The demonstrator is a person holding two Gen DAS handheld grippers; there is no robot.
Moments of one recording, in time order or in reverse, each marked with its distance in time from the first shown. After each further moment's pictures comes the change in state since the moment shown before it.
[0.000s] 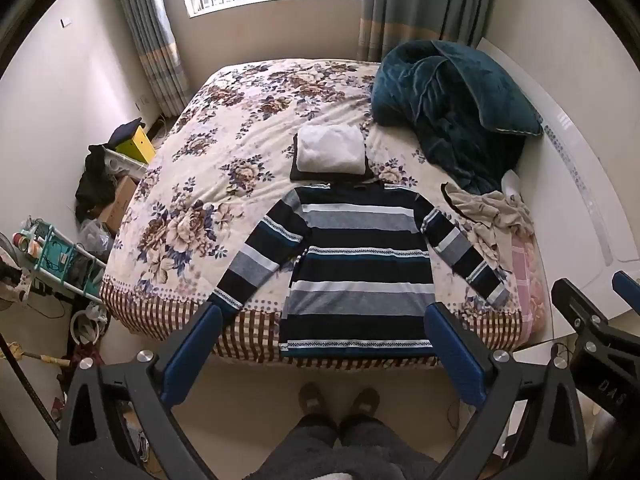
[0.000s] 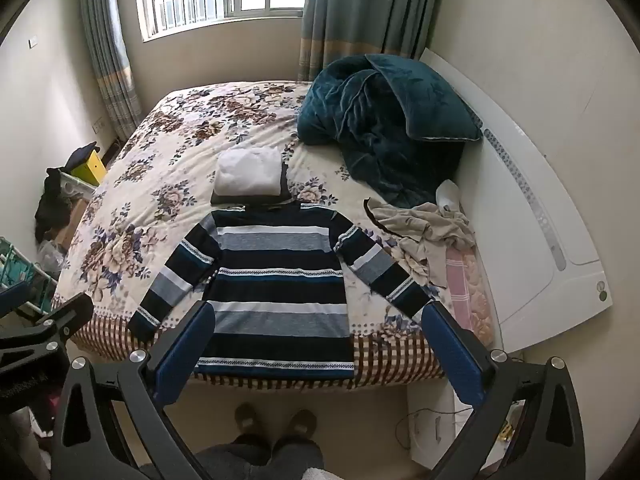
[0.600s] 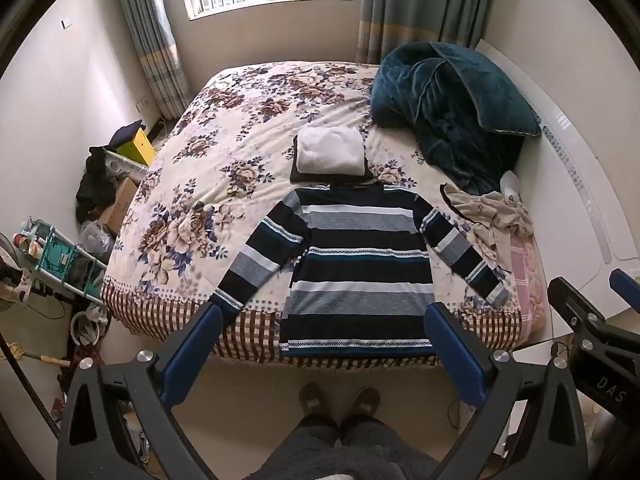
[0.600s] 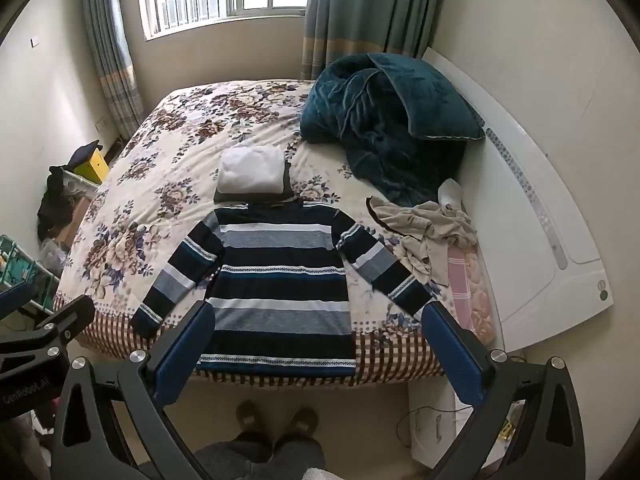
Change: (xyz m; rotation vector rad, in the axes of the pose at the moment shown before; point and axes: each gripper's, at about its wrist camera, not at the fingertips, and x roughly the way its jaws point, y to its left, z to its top) left arm -0.001 0.000 0.000 0.004 -0.010 0.008; right arm -0.005 0.002 -0.002 0.001 0.005 0.012
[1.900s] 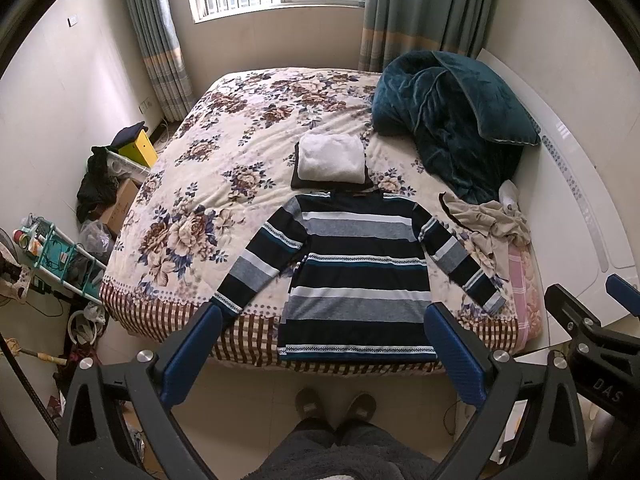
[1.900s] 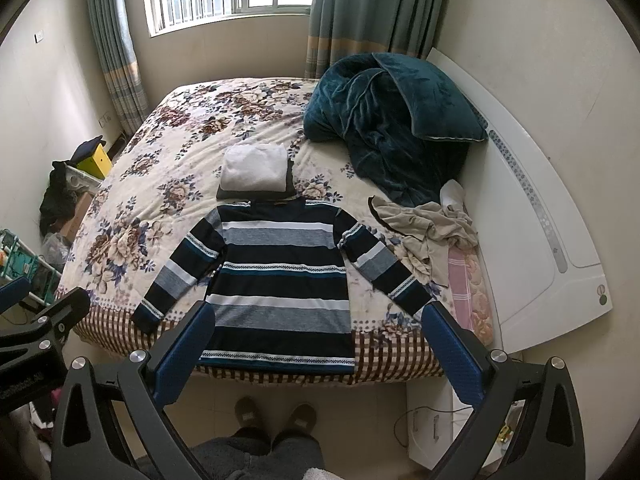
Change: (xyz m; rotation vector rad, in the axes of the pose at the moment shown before) left arm -0.012 -0.005 0.015 -0.006 -0.014 -0.009; right arm -0.001 0.002 0.000 -0.007 0.004 0.002
